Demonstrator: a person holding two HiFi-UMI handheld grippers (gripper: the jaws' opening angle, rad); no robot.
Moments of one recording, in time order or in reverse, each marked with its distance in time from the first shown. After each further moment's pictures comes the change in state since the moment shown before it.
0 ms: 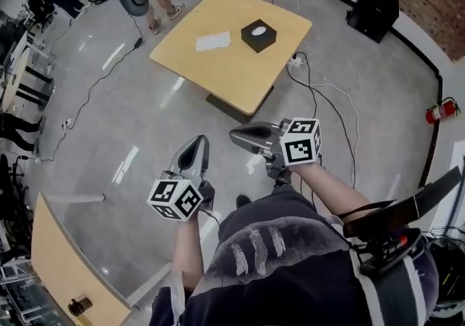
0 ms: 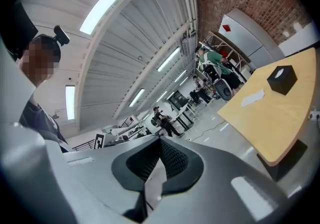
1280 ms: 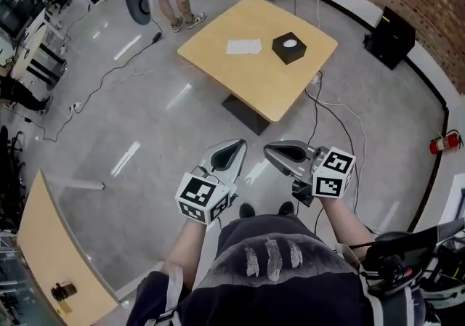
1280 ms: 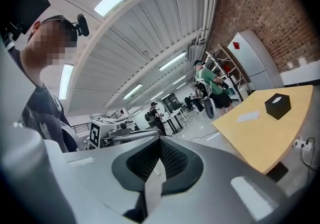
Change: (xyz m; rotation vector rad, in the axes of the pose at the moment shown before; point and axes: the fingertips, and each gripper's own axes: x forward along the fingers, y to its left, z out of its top) left arm -0.021 -0.028 0.010 0.265 0.054 -0.155; right arm 0.005 0.049 -0.007 -0.183 0.010 -0.130
